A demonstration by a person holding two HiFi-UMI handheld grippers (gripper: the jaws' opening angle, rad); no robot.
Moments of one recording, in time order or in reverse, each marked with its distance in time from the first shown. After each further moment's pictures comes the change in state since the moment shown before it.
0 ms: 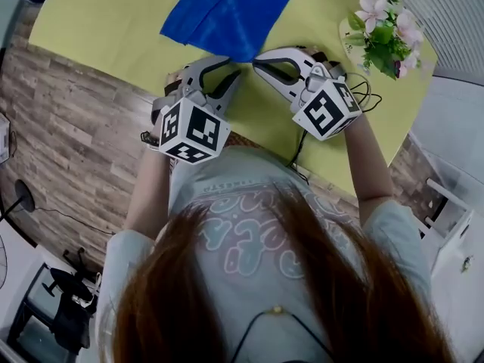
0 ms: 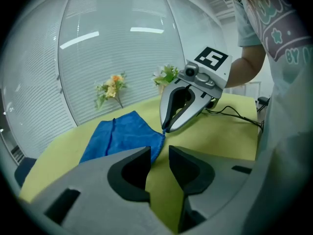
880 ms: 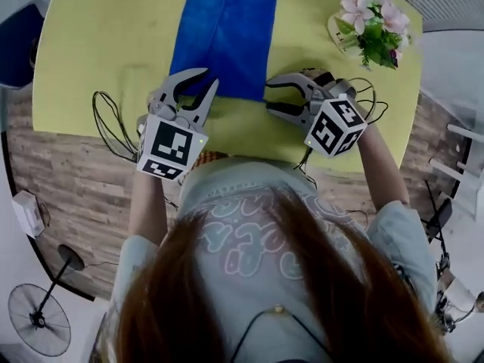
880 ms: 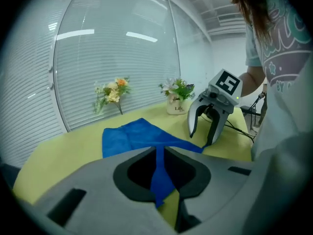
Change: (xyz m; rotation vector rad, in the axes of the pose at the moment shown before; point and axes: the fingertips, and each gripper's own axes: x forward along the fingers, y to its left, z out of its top) left arm -0.012 0.090 0.009 0.014 -0.106 -0.210; right arm 0.010 0.015 -0.021 0.146 0.248 0.034
